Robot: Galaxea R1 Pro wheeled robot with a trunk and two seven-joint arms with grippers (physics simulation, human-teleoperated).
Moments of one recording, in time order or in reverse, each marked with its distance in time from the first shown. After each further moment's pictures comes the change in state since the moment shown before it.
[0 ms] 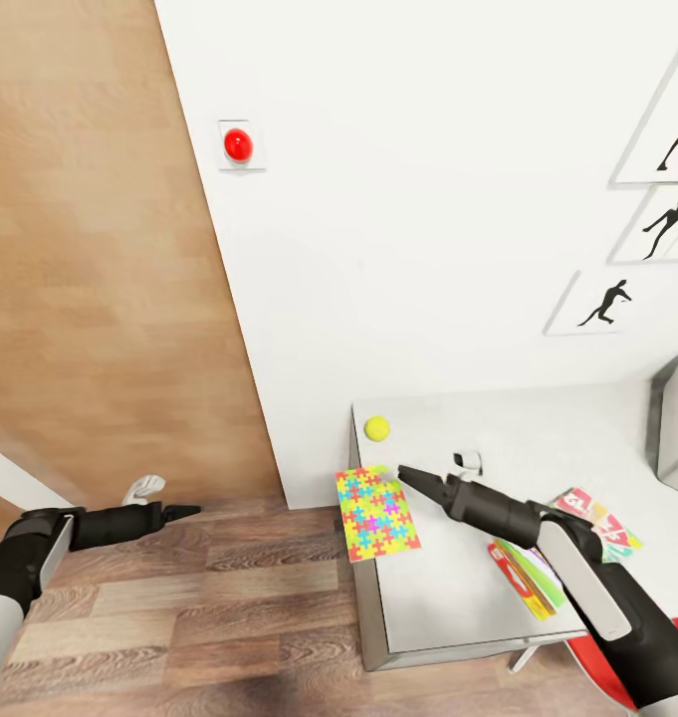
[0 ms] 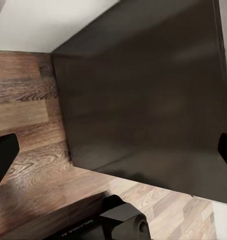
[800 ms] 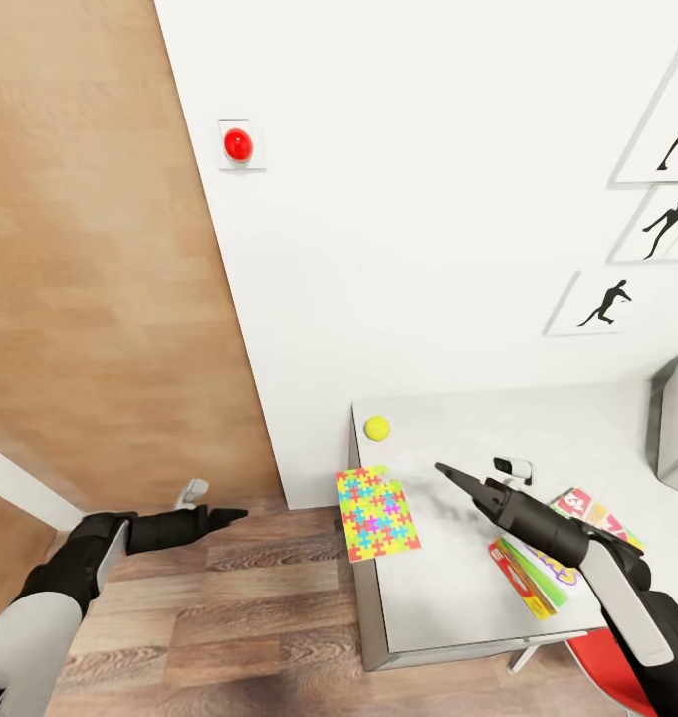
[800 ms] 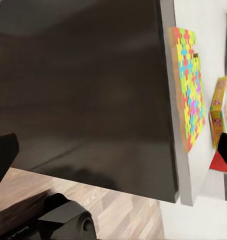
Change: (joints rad) left arm -0.003 -0.148 0.003 0.037 0.001 0.037 -0.066; right arm 0.093 -0.002 -0.192 -0.008 0.006 -0.011 0.145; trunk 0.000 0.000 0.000
